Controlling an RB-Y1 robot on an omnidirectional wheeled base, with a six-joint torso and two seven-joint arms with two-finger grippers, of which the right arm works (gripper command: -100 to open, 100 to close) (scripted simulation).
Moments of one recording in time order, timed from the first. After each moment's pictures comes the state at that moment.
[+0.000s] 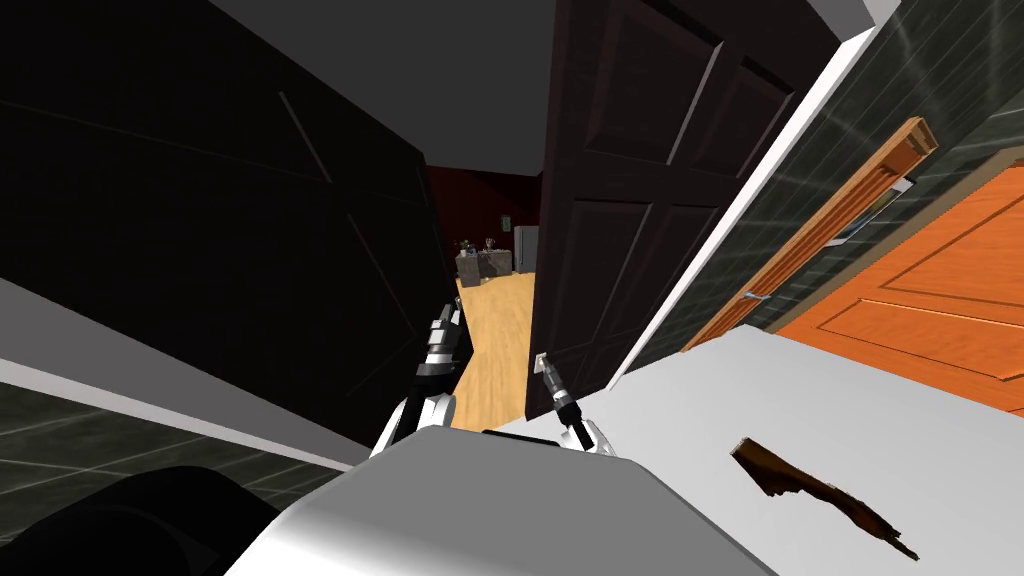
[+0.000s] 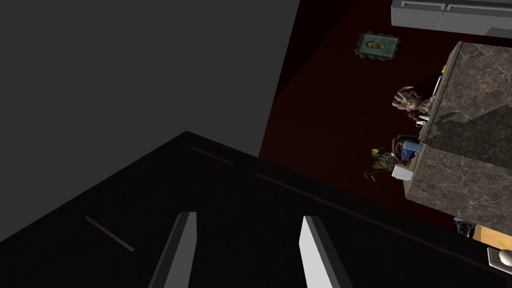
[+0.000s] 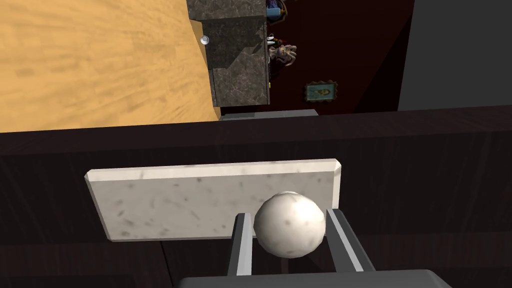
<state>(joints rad) -0.10 -0.05 0.16 -0.71 0.26 -0.79 -0.24</state>
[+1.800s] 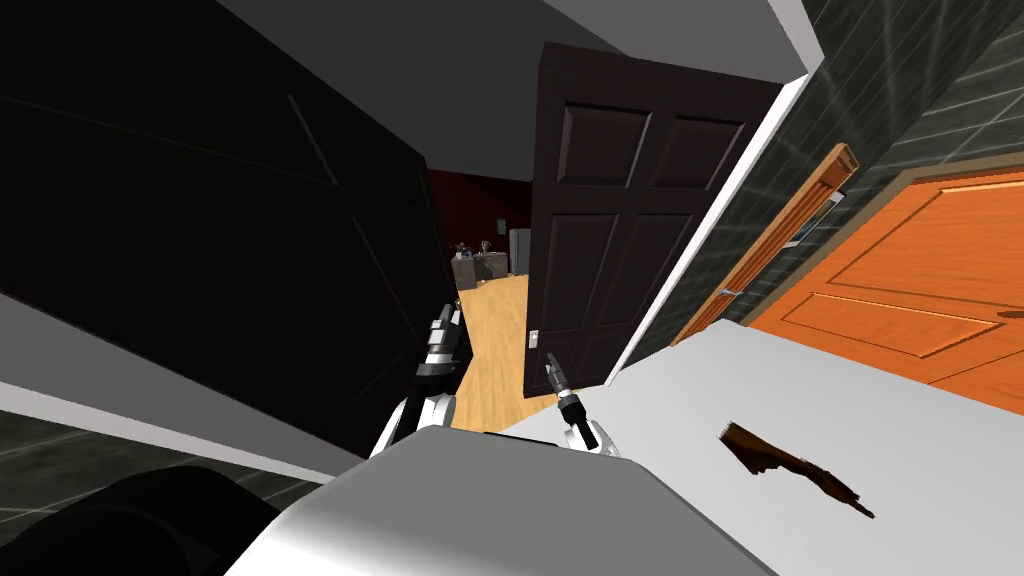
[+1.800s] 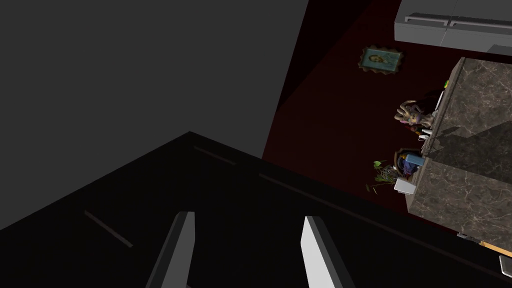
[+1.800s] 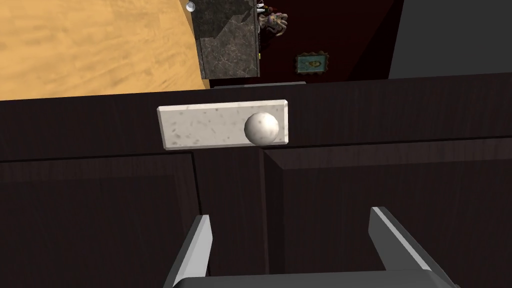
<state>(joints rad) -0.09 -0.06 0.12 -0.72 0.23 -0.79 -0.22</state>
